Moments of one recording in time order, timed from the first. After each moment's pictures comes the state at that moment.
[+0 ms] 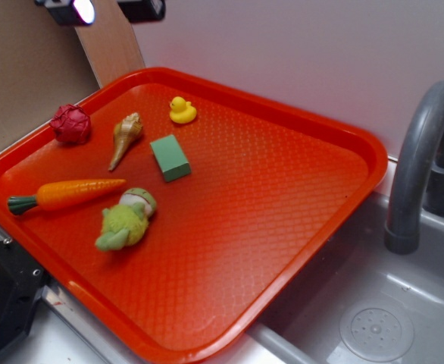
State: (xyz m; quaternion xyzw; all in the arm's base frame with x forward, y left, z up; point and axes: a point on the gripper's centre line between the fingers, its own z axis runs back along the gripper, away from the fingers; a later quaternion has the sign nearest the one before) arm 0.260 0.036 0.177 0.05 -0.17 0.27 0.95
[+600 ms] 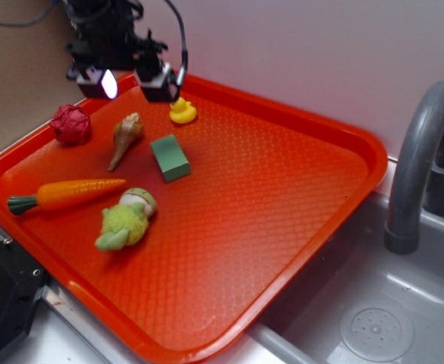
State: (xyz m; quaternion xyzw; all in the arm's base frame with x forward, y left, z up) arm 0.260 0.053 0.088 0.06 -0.12 0.26 0.96
